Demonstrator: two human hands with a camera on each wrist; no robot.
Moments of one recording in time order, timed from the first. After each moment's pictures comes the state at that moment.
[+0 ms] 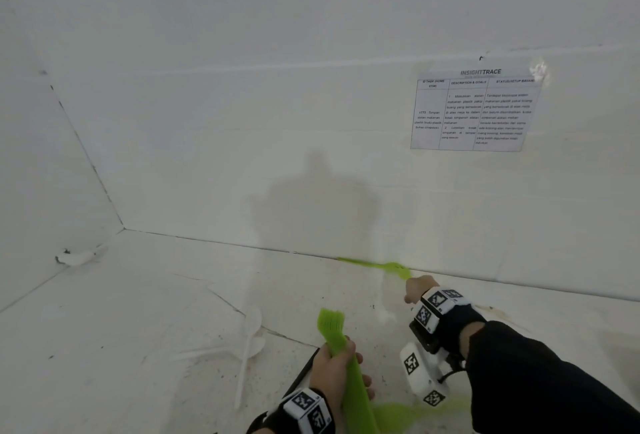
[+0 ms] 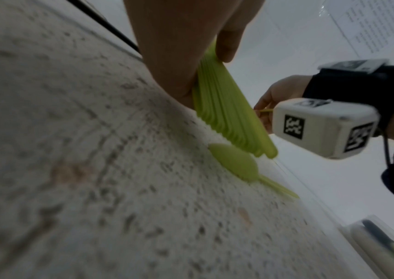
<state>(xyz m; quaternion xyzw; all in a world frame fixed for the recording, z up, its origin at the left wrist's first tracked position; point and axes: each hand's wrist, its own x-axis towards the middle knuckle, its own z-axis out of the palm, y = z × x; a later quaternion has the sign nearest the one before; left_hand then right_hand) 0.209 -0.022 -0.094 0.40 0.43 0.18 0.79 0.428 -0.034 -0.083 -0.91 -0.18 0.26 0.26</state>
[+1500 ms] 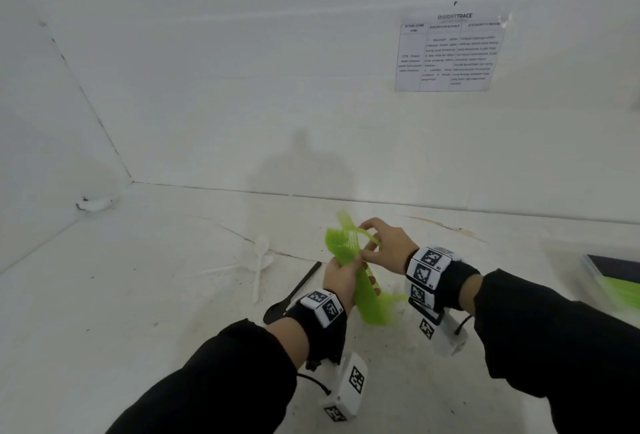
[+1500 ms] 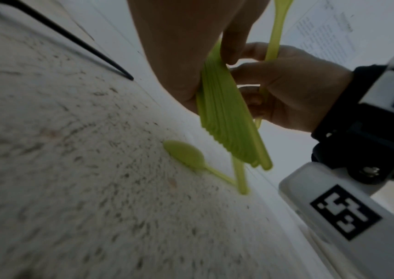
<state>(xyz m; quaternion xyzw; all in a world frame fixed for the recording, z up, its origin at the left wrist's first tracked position) 0.200 -0.060 -0.082 0.43 0.35 0.22 0.80 0.303 -0.116 -0.040 -0.82 -0.46 0.18 0.30</state>
